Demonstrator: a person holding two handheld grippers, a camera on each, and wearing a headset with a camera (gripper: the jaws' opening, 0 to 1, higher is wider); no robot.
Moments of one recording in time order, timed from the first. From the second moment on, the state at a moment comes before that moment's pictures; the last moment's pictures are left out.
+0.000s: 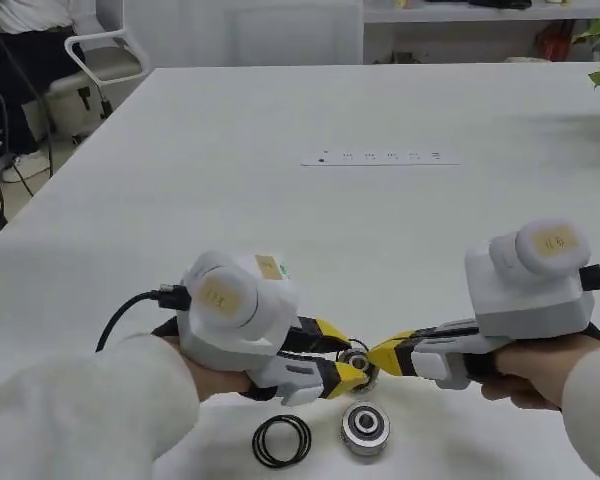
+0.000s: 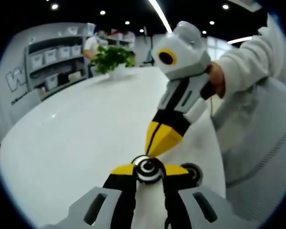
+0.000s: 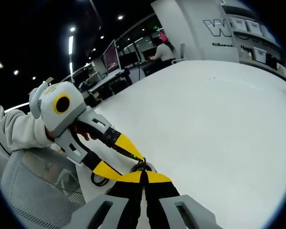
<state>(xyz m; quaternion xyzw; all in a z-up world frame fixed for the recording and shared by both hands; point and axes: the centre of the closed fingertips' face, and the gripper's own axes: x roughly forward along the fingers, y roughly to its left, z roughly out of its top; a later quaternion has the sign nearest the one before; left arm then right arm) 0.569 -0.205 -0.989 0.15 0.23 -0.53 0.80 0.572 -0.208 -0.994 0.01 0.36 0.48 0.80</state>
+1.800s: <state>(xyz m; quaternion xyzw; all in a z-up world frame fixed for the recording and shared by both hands) 0.473 -0.079 -0.916 0.12 0.23 -0.42 0.87 0.510 -0.148 -0.963 0.06 0.36 0.60 0.72</state>
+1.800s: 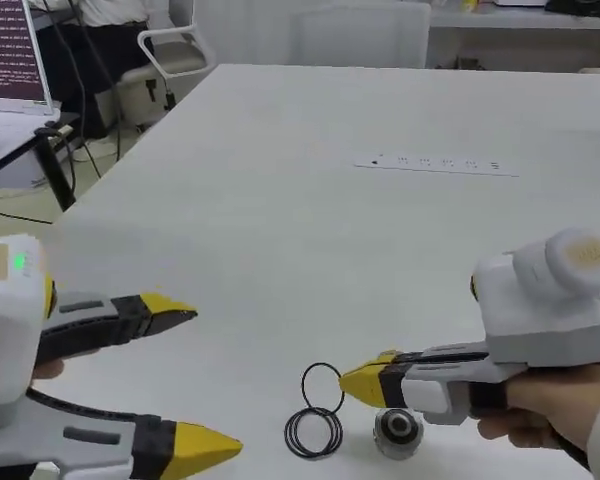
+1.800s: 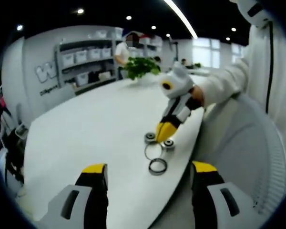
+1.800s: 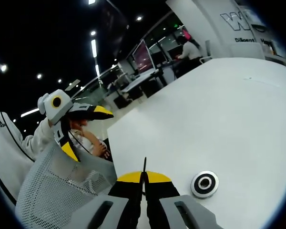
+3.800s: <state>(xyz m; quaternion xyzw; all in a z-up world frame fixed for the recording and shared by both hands) 0.478 -0.094 -0.934 0.11 0.24 -0.39 0.88 0.502 -0.157 -1.009 -0.12 0.37 0.60 0.70</state>
